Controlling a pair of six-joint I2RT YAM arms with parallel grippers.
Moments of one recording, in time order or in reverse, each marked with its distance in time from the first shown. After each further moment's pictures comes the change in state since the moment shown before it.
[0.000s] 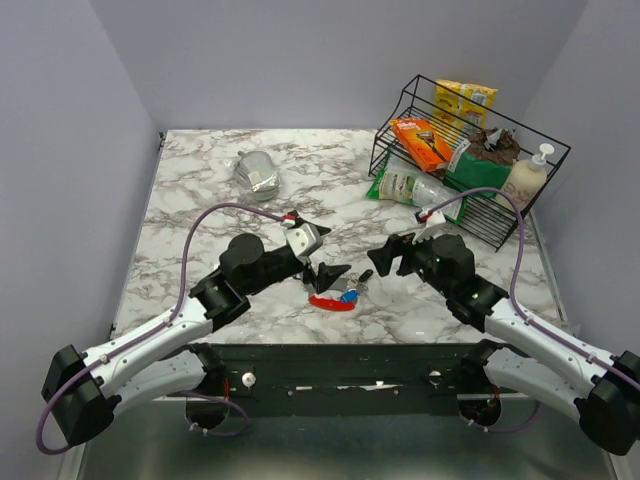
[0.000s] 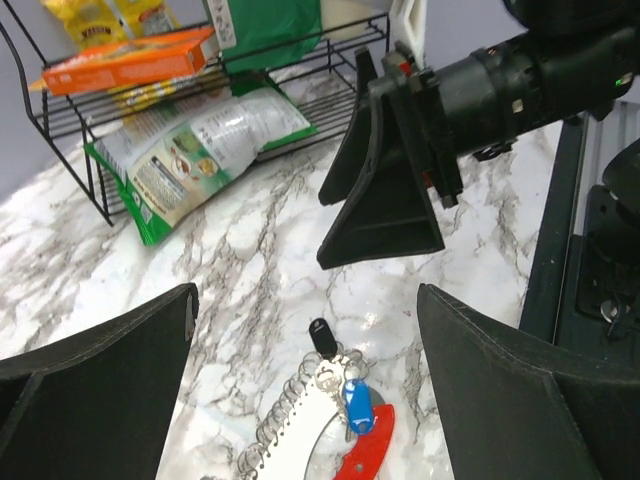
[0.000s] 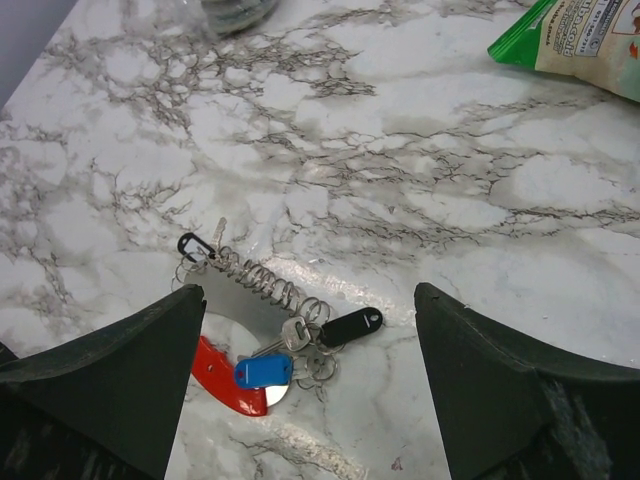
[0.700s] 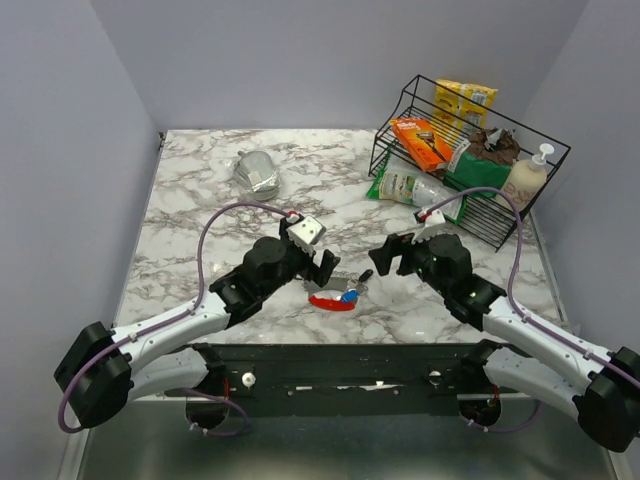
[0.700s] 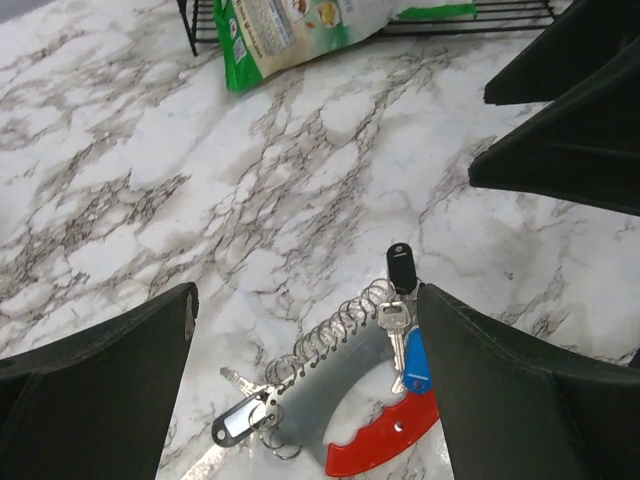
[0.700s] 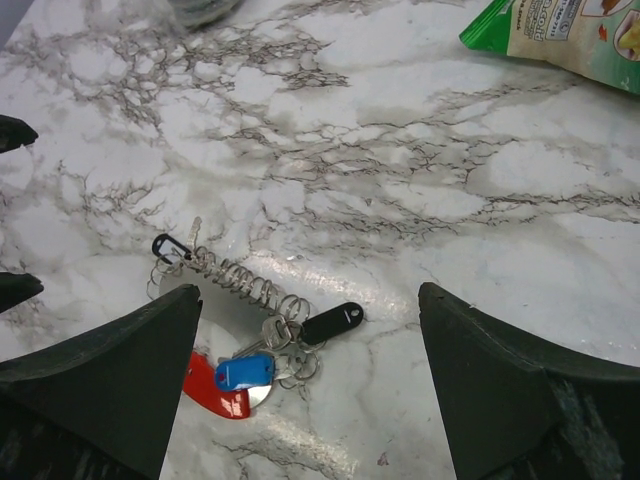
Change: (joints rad) left arm 0.000 0.140 -0.076 0.010 -0.340 -0.120; right arm 0.000 0.021 0.000 -0.011 0.047 0.001
